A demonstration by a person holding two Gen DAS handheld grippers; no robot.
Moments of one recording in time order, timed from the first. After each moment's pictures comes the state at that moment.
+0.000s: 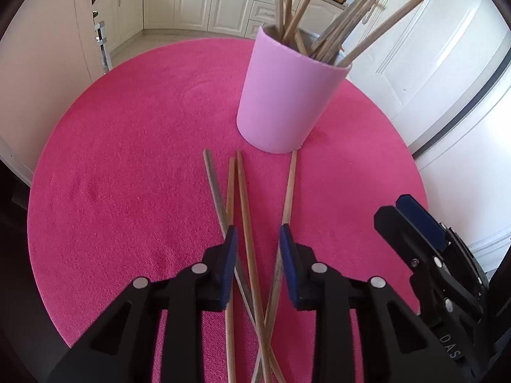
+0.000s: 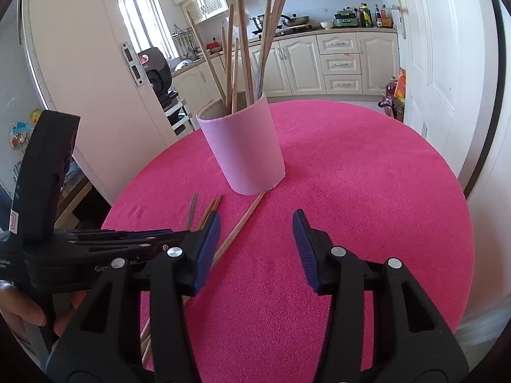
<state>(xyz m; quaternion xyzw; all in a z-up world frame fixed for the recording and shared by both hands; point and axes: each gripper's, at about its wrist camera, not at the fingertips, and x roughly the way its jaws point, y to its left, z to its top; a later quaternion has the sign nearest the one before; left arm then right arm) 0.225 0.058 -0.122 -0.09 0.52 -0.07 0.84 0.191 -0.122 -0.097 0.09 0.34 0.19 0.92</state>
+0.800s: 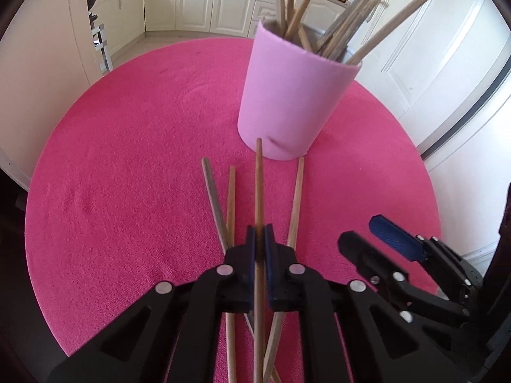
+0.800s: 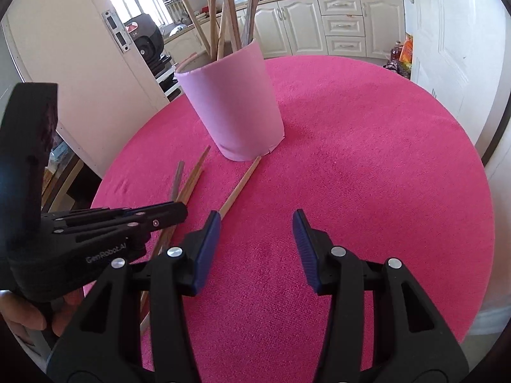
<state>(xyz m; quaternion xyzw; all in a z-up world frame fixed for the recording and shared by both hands) 0.230 0.059 -0.127 -0.08 0.51 -0.06 0.85 0.222 -0.110 -0.118 0.08 0.44 0.20 0.87</state>
